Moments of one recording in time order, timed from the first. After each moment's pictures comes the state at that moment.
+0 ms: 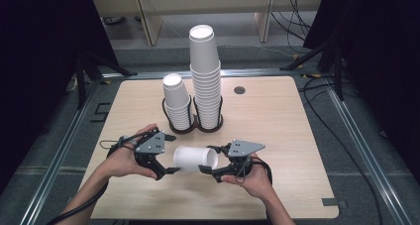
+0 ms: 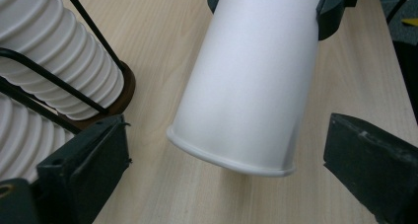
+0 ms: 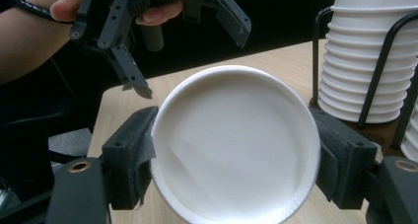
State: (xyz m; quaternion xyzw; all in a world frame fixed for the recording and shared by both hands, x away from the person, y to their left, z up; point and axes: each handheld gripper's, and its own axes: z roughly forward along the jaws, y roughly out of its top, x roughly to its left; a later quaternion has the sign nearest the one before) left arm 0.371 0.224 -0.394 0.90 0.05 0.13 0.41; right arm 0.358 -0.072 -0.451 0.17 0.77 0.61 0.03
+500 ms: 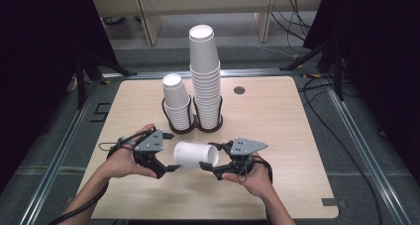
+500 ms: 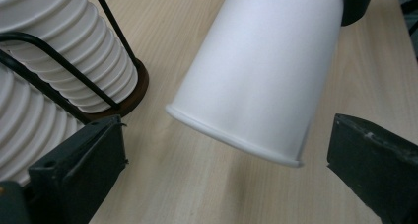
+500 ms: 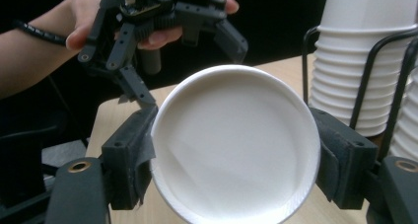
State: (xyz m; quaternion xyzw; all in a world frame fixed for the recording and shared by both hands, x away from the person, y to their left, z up) left arm 0.375 0.229 -0.402 0.89 0.09 0.13 0.44; right arm 0.361 -0.076 -0.446 0.16 0.75 0.63 0.06
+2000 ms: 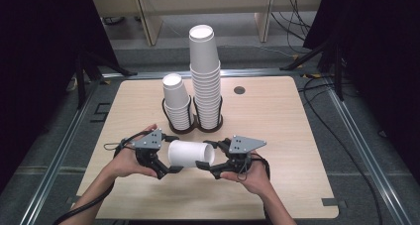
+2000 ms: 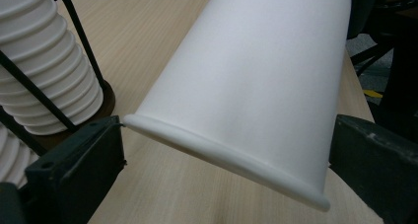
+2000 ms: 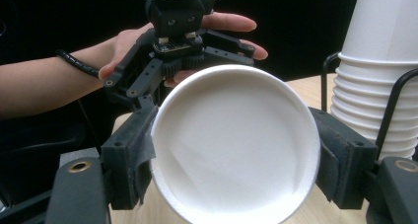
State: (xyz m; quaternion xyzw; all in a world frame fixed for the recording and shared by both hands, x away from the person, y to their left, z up) left arm 0.383 0.227 -0.421 0.85 0.09 0.06 0.51; right arm 0.364 -0.066 -0.437 0.13 0.73 0.67 0.05
